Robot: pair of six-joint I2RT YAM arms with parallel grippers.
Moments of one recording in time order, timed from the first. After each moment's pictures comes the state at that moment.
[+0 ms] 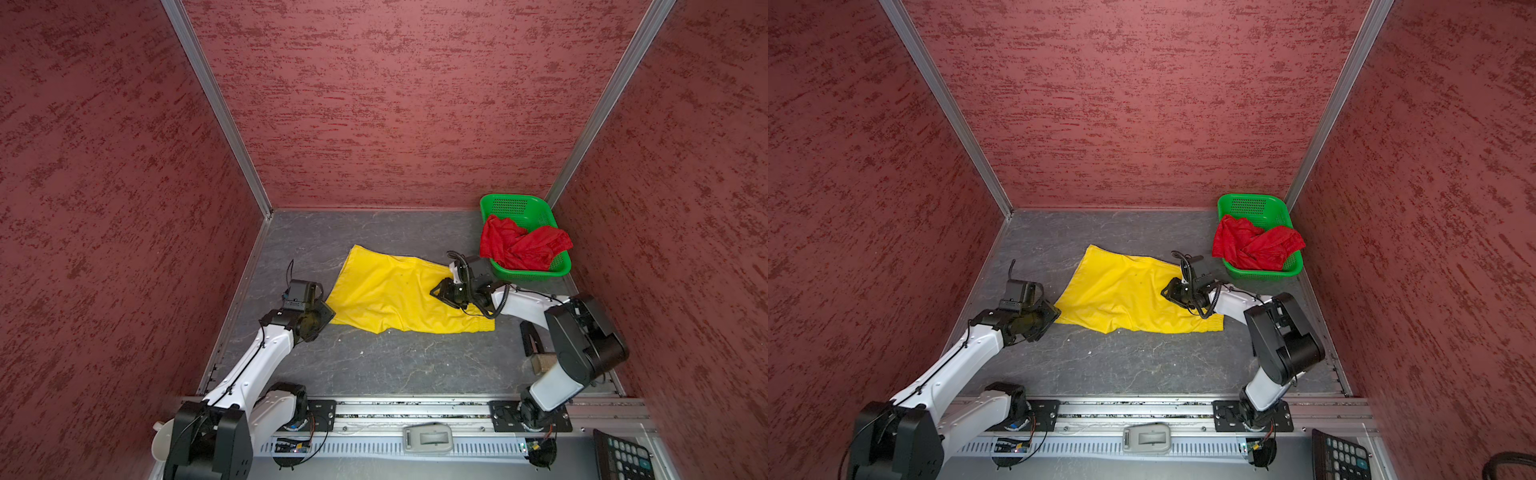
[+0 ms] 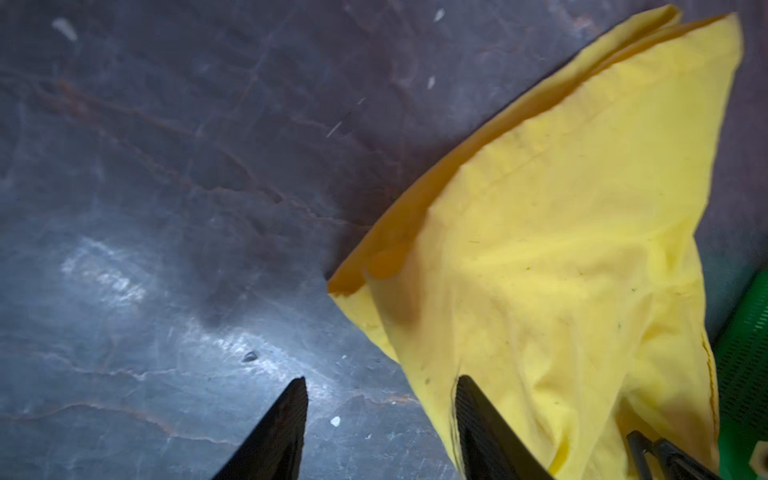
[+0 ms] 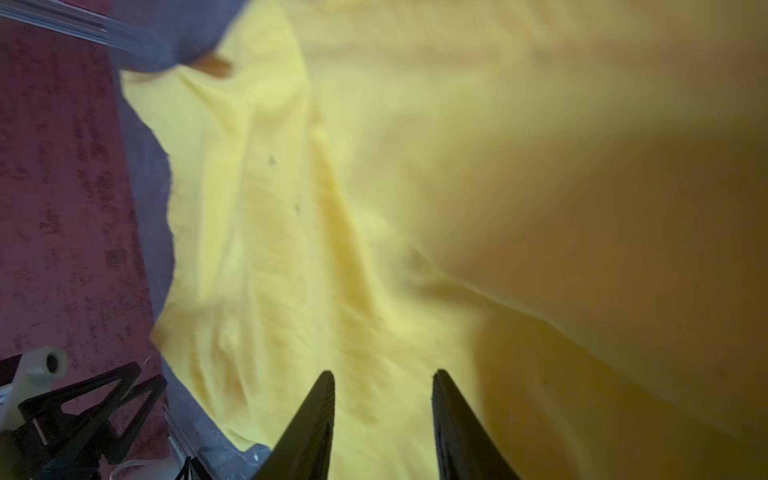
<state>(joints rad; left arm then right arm) -0.12 1.04 0.54 -0.61 0.09 -1.02 0.42 1.67 0.80 -0.08 -0.39 0.81</state>
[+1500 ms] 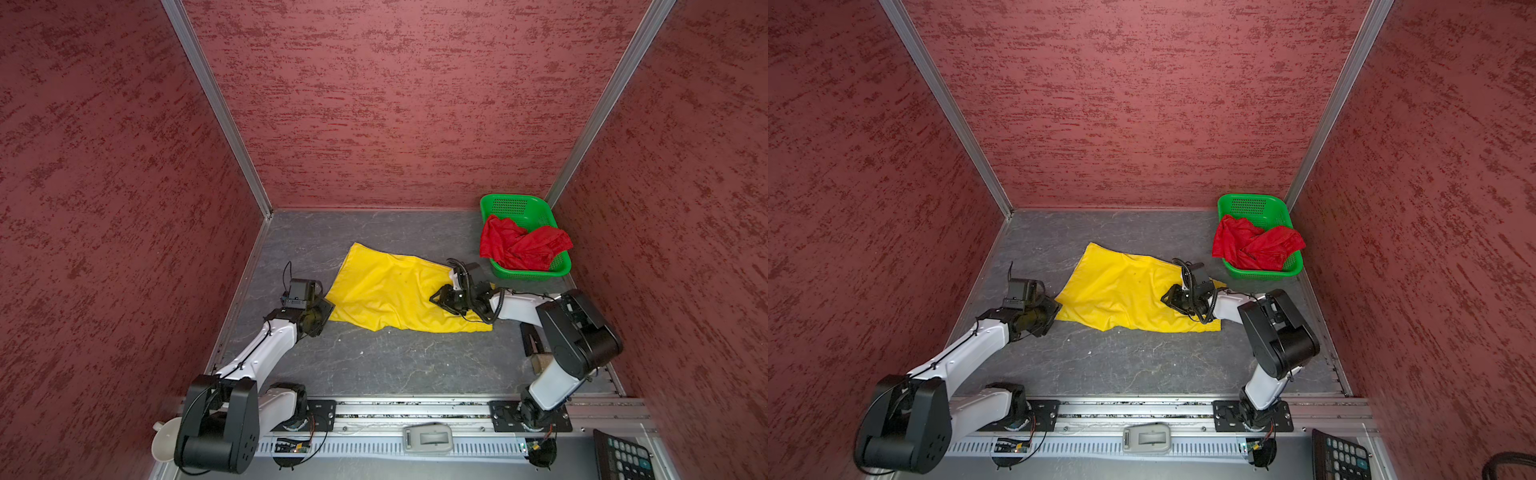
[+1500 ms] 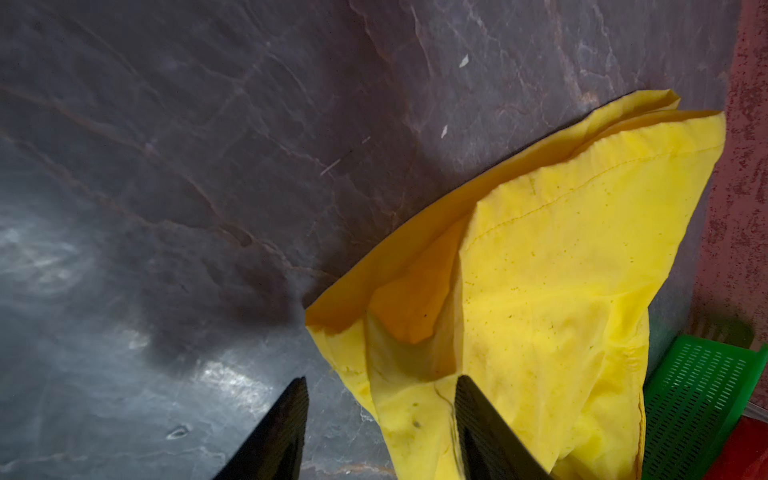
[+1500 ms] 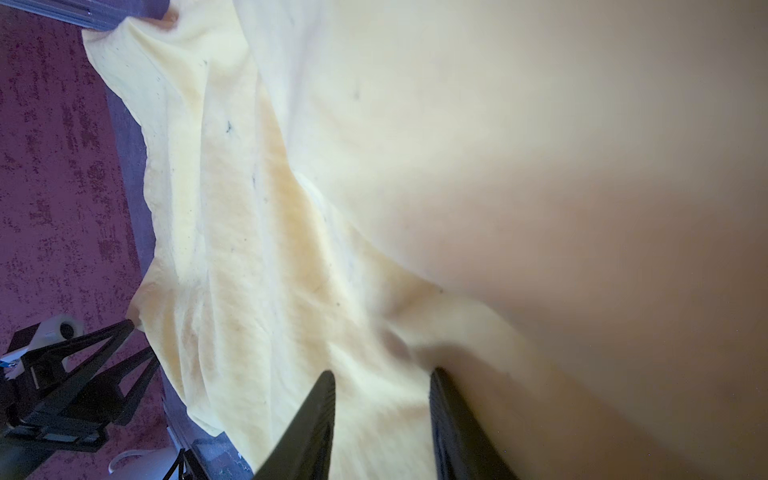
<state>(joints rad) -0.09 1.16 0.52 -0.38 0.11 -1.16 0.42 1.69 0.75 0.04 -0.42 0.82</state>
